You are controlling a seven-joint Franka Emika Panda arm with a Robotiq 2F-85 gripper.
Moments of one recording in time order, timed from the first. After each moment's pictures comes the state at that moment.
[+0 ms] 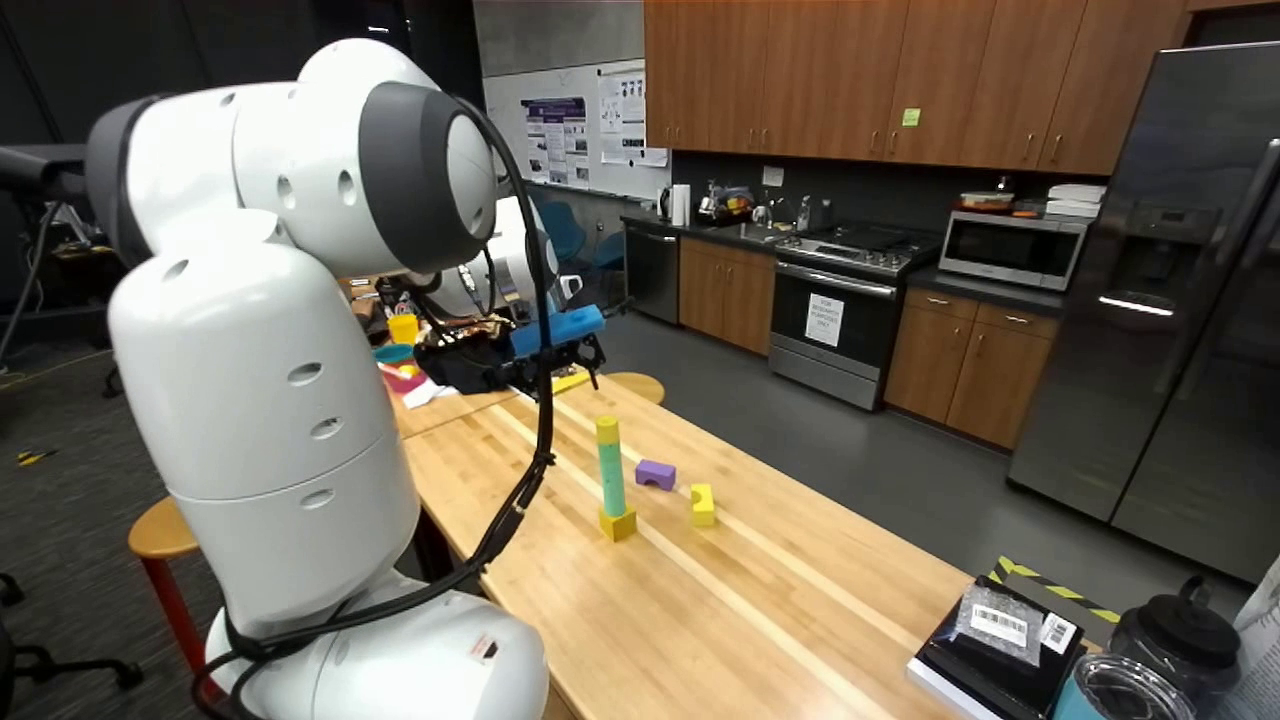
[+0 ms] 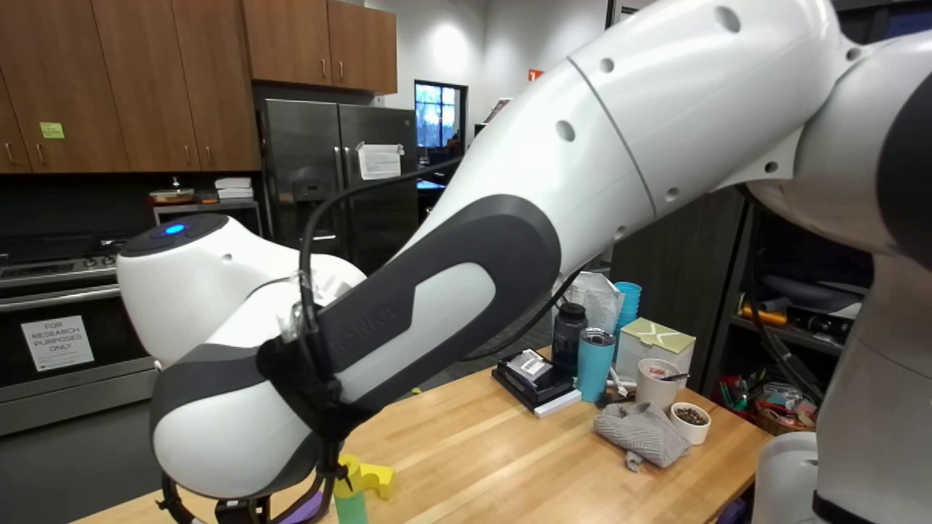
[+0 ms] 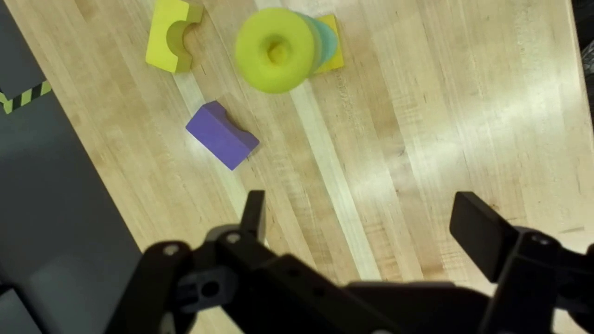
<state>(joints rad) 0.23 -0.03 0.25 -2.18 -0.24 2.21 -0.25</state>
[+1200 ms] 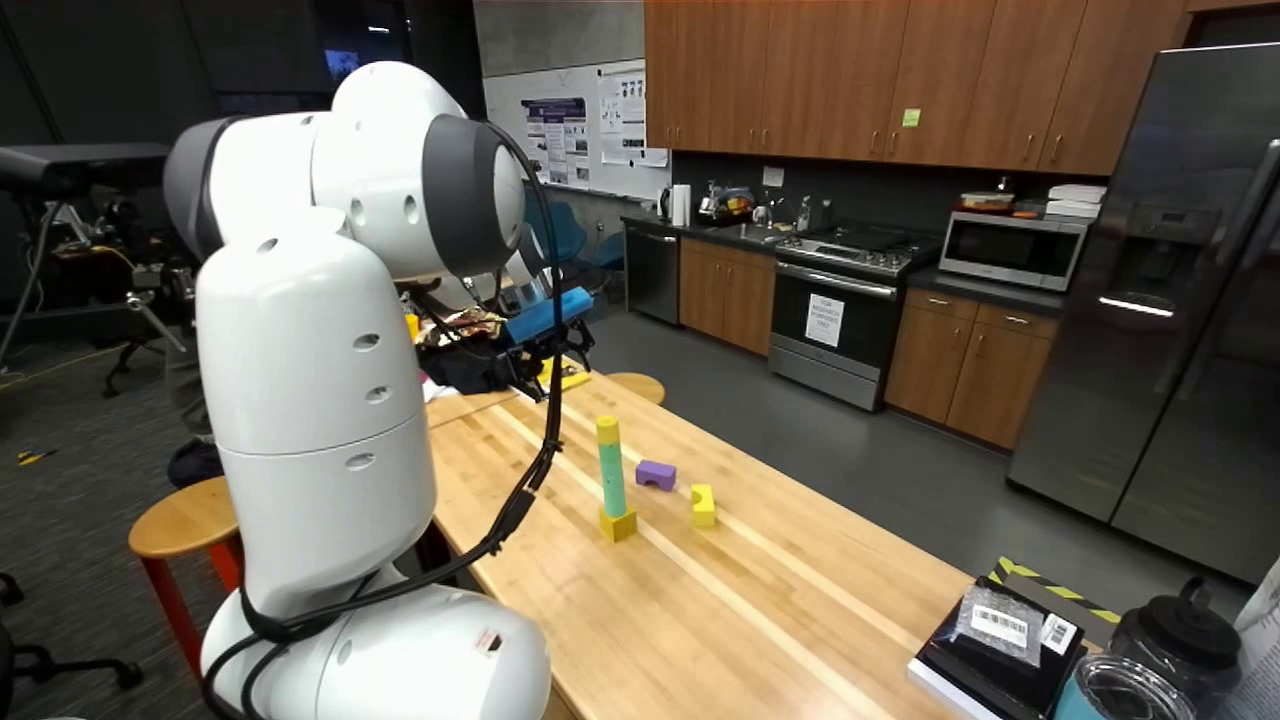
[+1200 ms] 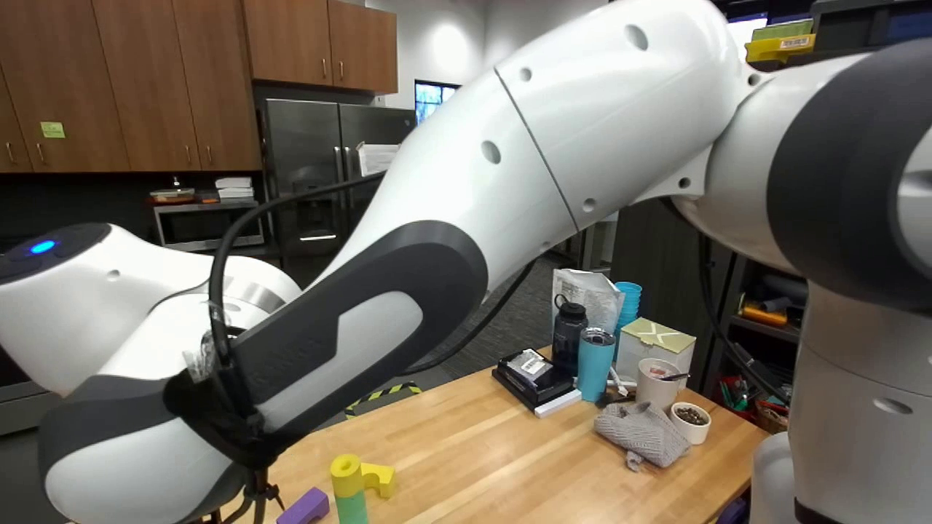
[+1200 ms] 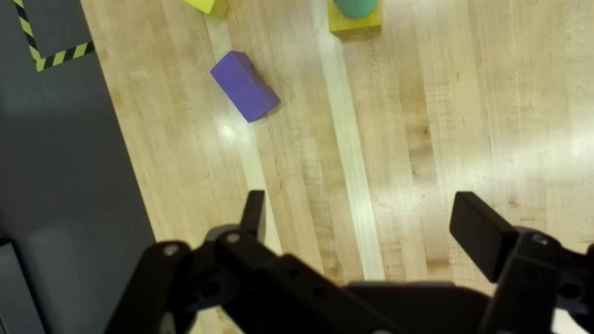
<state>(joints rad) 0.28 0.12 0.27 -1.99 -0.39 2.13 -0.25</state>
